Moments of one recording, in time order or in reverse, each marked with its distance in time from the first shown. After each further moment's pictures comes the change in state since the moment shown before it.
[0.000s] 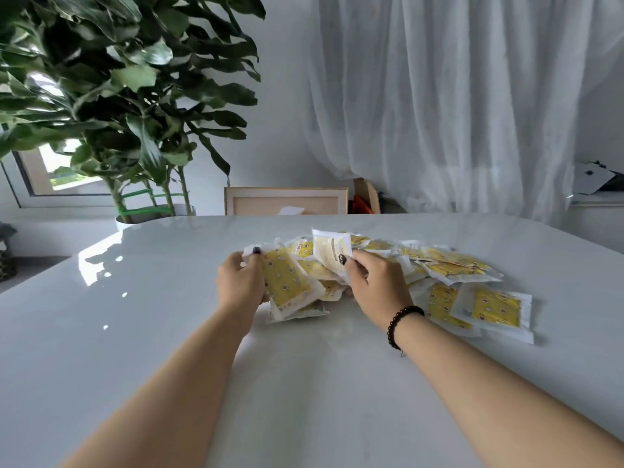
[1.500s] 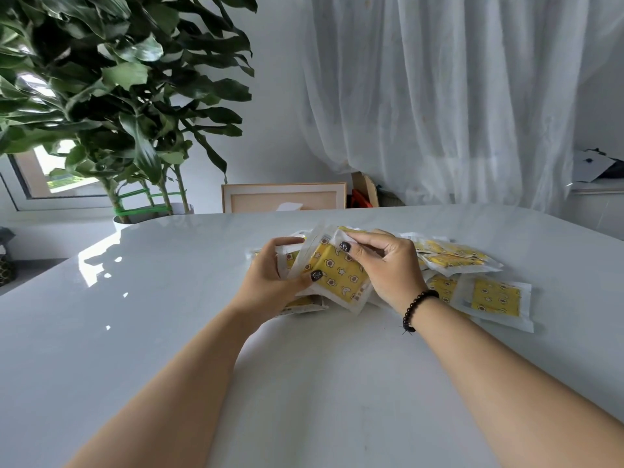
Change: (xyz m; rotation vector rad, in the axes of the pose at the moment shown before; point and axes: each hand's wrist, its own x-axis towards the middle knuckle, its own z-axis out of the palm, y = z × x) left_hand -0.017 0.000 0.006 -0.117 -0.582 0.185; right_hand 0.011 -0.005 -0.019 0.416 0.035 0.145
